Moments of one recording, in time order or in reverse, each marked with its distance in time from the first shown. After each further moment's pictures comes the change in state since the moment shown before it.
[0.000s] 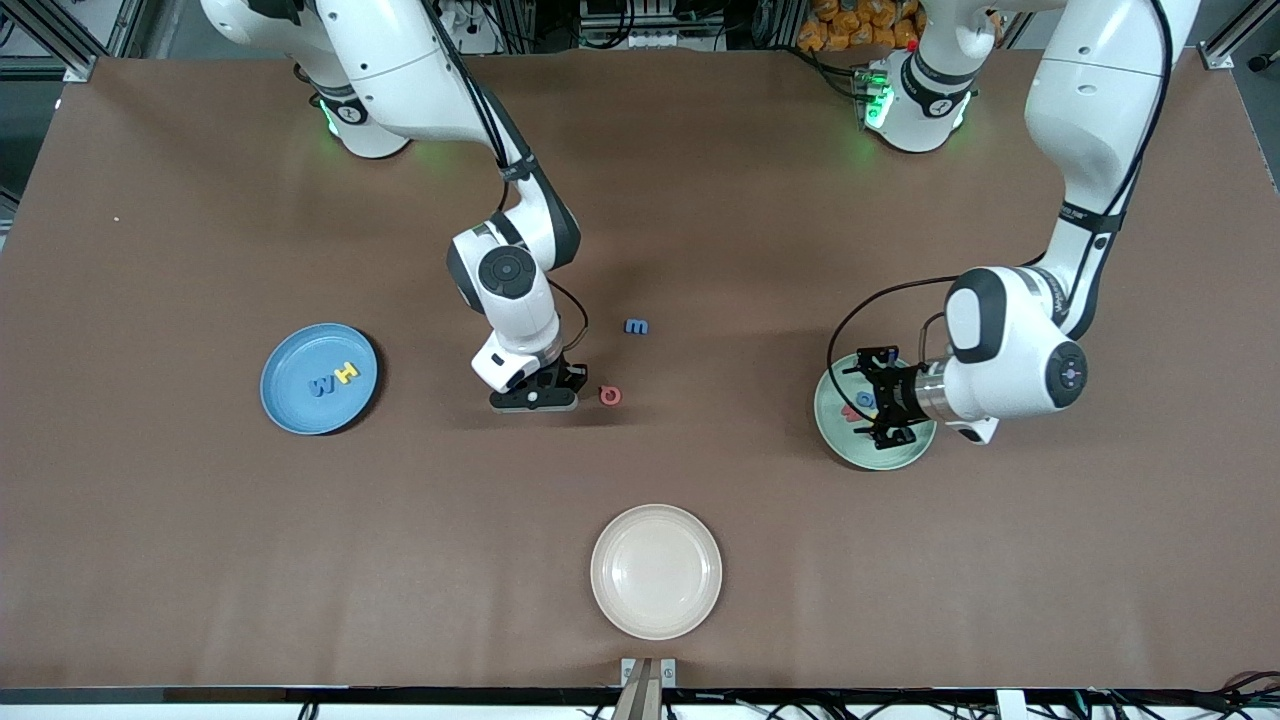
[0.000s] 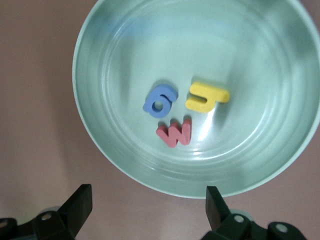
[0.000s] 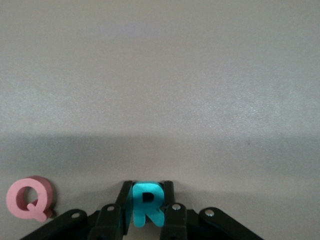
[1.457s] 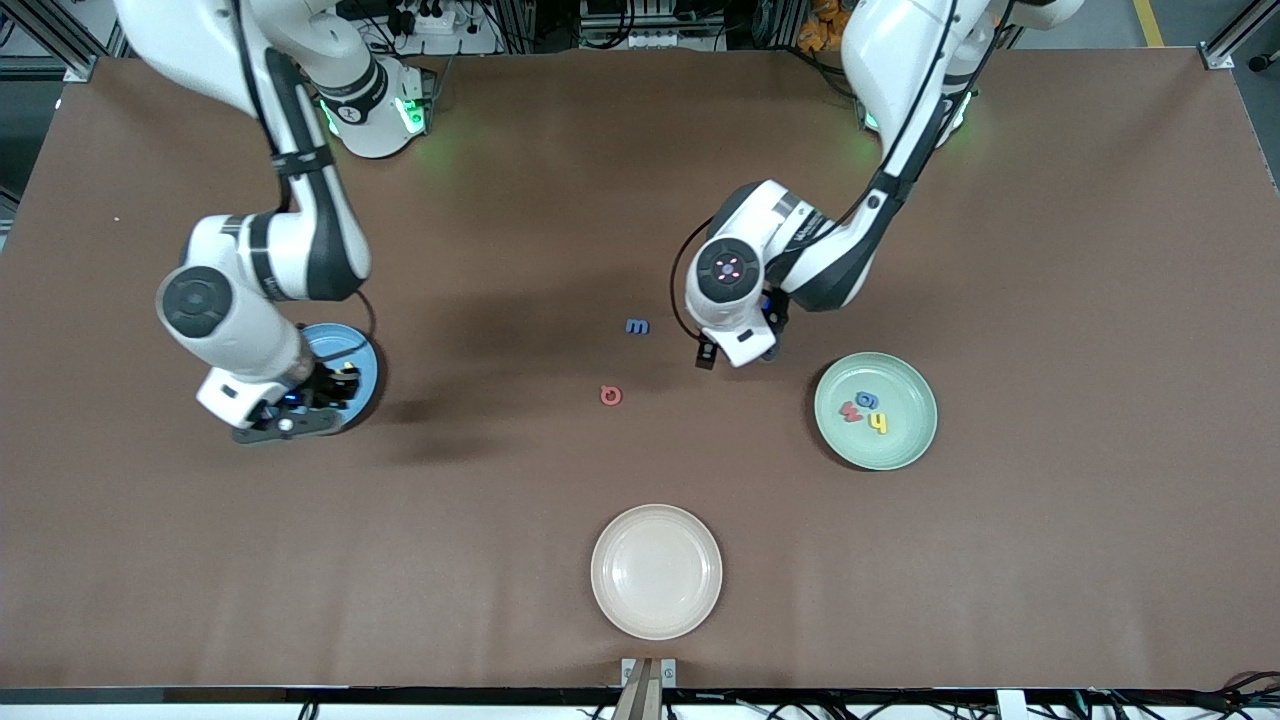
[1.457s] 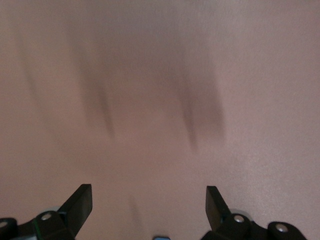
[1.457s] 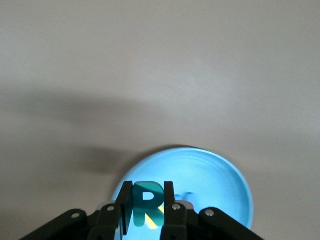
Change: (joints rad) left arm -0.496 0.080 -0.009 0.179 0.384 -0.132 -0.381; right arm -0.239 -0.313 -0.297 -0.207 0.000 -0.249 -0.731
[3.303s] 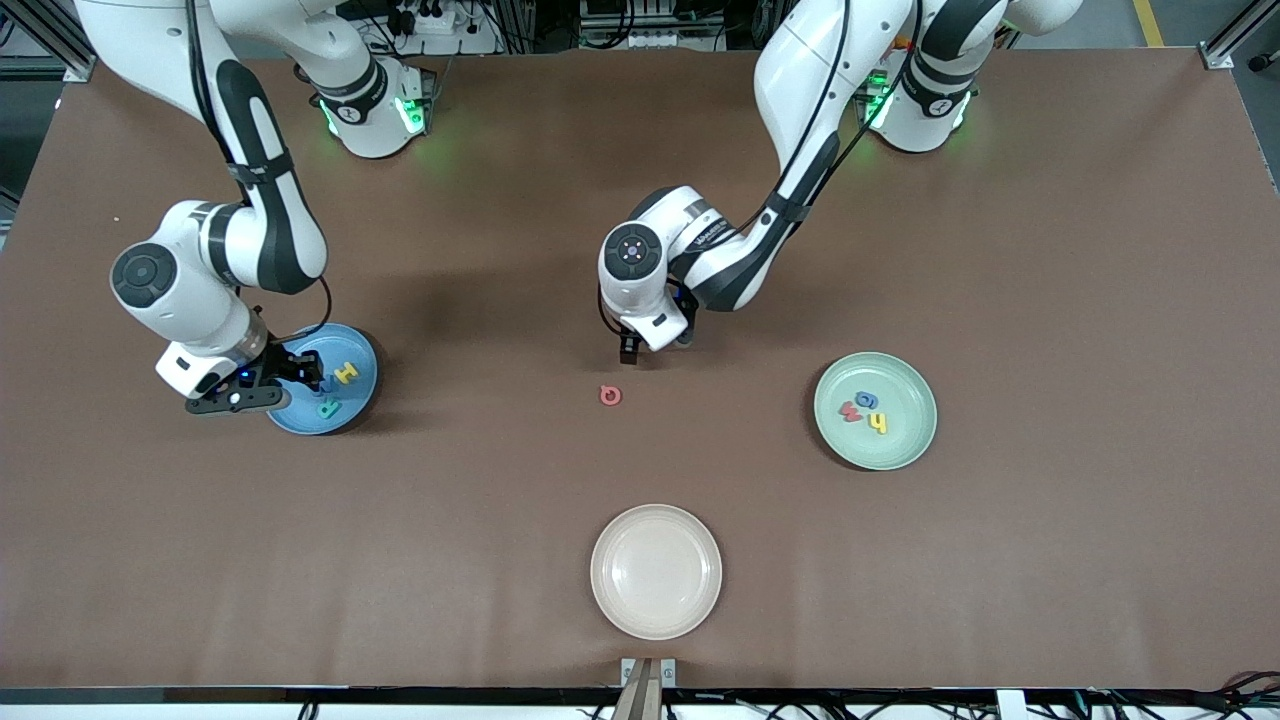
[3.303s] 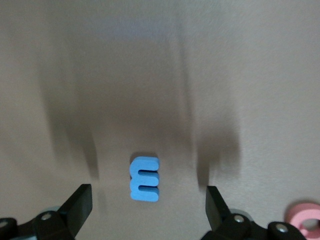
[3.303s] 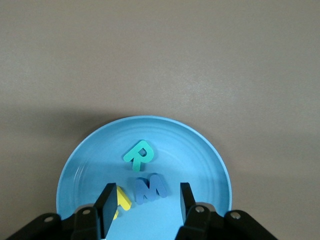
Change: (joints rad) left arm -0.165 0.210 -0.001 0.168 0.000 0.173 -0.227; right arm -0.080 -0.045 -0.001 -0.147 0.069 0.128 -0.078
